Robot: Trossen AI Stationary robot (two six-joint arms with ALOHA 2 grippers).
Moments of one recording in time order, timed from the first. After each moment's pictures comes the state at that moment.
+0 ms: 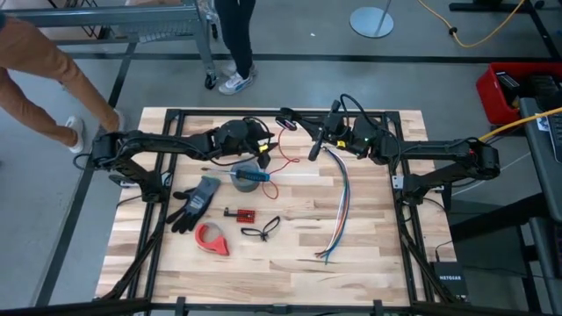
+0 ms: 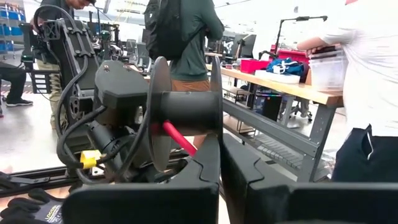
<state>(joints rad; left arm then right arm) 0.29 1.50 0.87 0.25 -0.15 -0.13 -0.21 1.26 0.87 0.50 0.19 -0.11</state>
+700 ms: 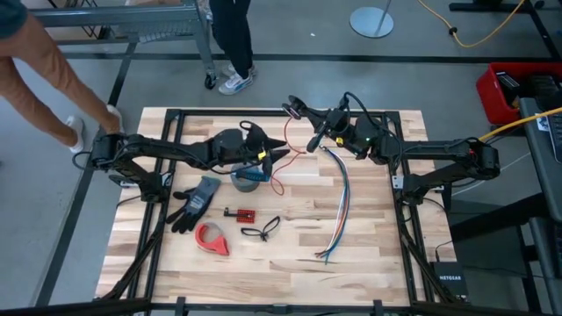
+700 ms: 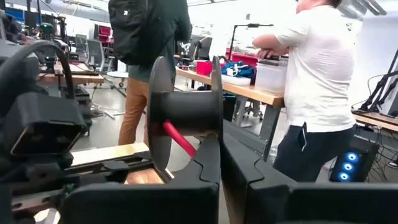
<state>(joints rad) 0.17 1.49 0.87 0.51 -0.11 -0.32 -0.21 1.26 0.87 0.53 0.38 -0.19</state>
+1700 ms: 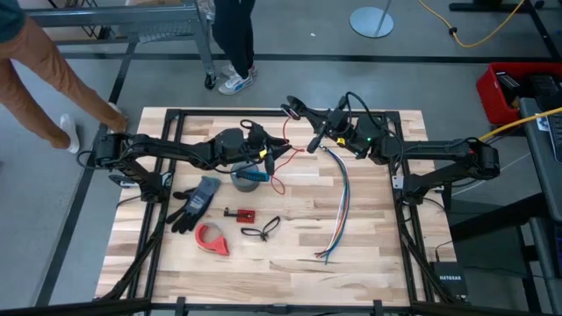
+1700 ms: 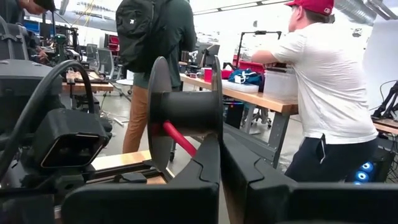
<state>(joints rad) 0.18 1.54 0.87 0.60 -0.12 -0.32 -0.21 1.26 0.87 0.56 0.34 -0.18</state>
